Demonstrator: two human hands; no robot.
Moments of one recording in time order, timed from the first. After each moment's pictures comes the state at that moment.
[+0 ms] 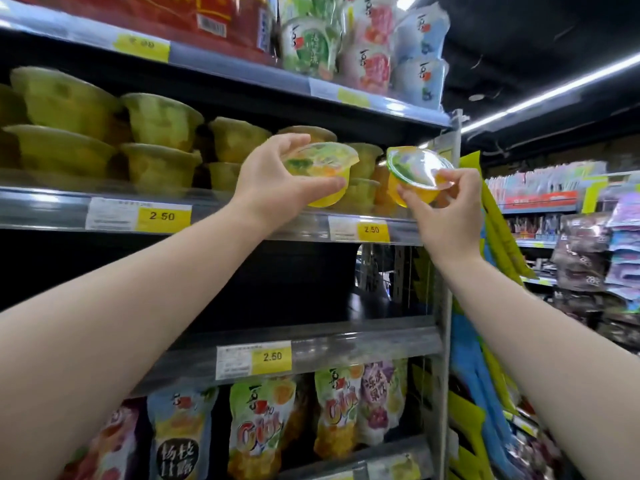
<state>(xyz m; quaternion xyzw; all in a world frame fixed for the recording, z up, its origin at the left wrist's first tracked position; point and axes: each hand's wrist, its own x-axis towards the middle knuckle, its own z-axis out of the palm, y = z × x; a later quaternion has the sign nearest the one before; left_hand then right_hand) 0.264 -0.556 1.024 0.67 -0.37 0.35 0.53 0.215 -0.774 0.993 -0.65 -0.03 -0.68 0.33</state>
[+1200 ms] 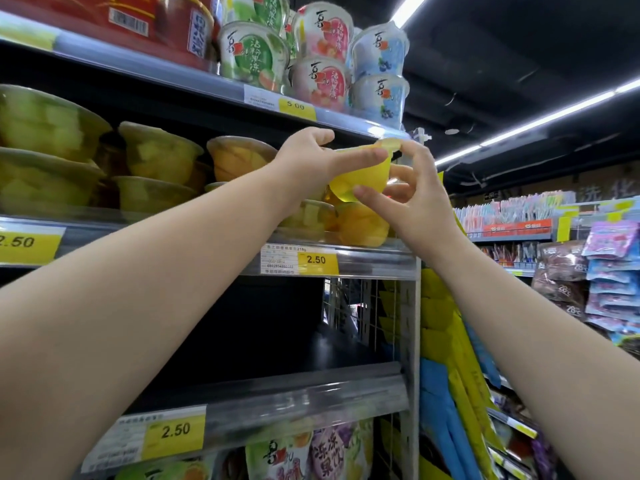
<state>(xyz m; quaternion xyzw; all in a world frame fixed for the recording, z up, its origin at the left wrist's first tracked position) 0.274 -0.673 1.087 0.67 -0.44 0.20 0.57 0.216 -0.823 1.040 -0.73 -0.19 -0.57 0.32</state>
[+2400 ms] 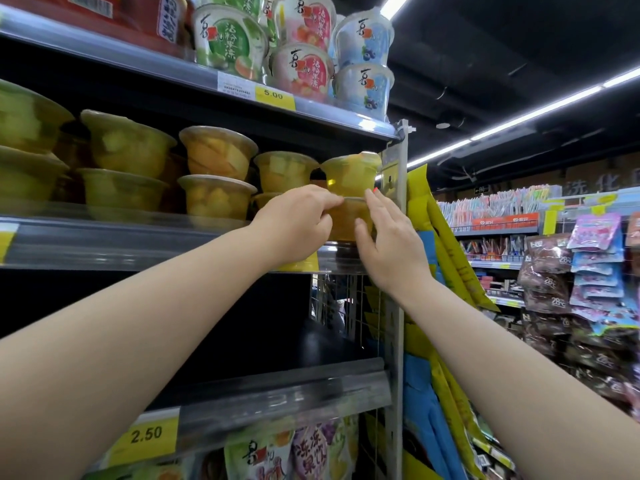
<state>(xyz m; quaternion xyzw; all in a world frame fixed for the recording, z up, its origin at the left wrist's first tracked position) 0.305 -0.697 1.038 0.75 -0.47 0.42 0.19 0.256 -0.856 1.000 -0.80 -0.01 -0.59 0.06</state>
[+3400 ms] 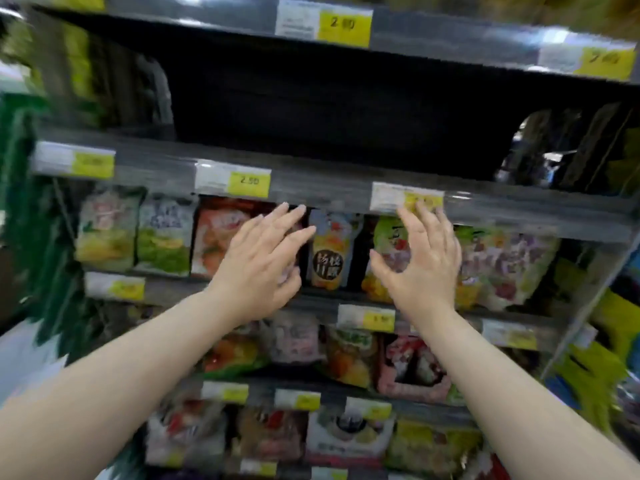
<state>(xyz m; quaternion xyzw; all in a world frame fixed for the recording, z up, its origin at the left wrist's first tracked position) 0.267 -0.373 0.747 0.88 -0.31 0.37 0.06 0.251 -0.617 0.750 -0.86 -0.08 -0.46 0.18</state>
